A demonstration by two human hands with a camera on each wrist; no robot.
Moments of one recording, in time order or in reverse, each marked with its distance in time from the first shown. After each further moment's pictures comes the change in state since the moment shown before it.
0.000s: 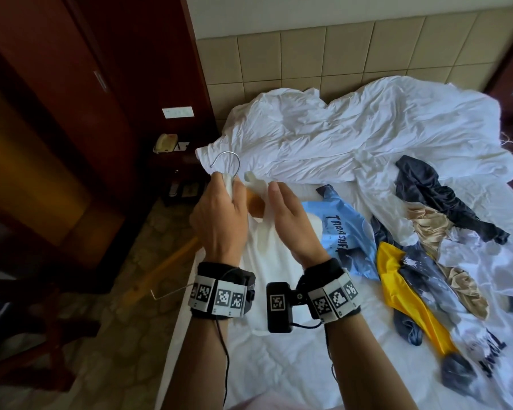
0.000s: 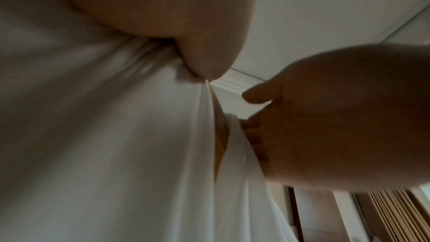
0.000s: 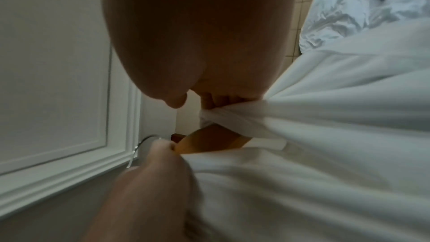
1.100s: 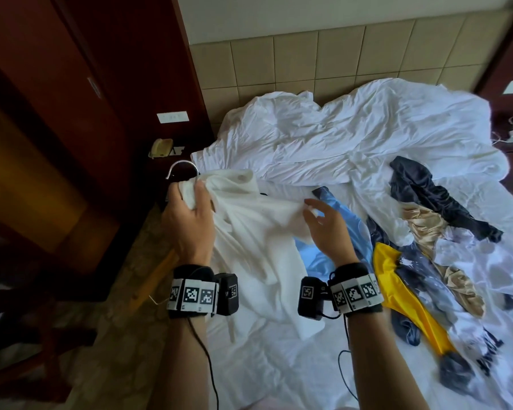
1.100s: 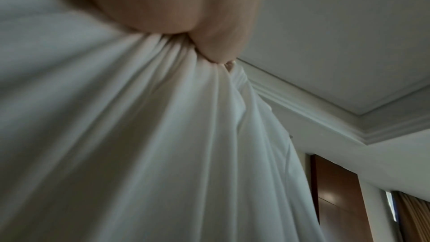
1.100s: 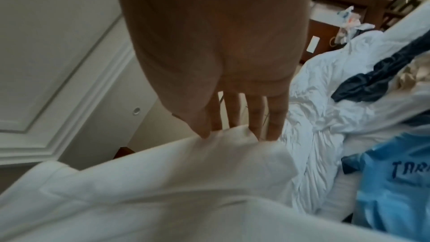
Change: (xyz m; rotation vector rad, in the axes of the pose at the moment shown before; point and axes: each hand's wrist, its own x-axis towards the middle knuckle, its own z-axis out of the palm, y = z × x) left_hand 0.015 -0.044 0.004 -0.351 0.196 -0.162; right_hand 0.023 0.079 -0.083 -0.378 0.223 0.154
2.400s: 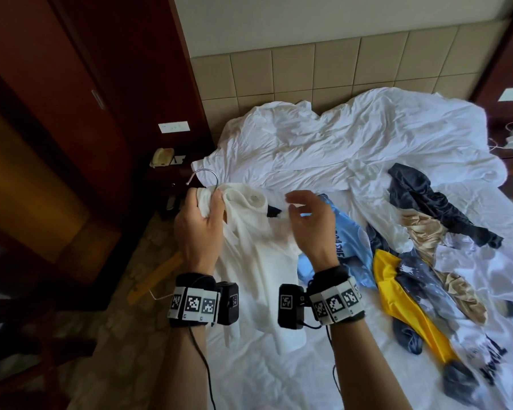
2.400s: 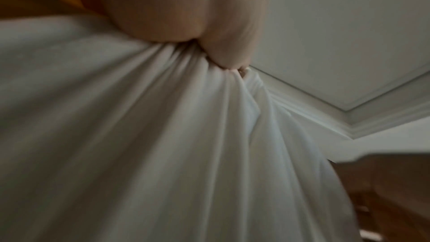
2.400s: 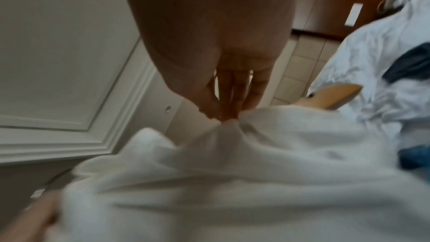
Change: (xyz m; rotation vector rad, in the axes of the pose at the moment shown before) left_hand -0.008 0.009 0.002 -0.060 -0.168 0.119; right_hand -0.023 -0.062 0.009 0.182 0.160 -0.243
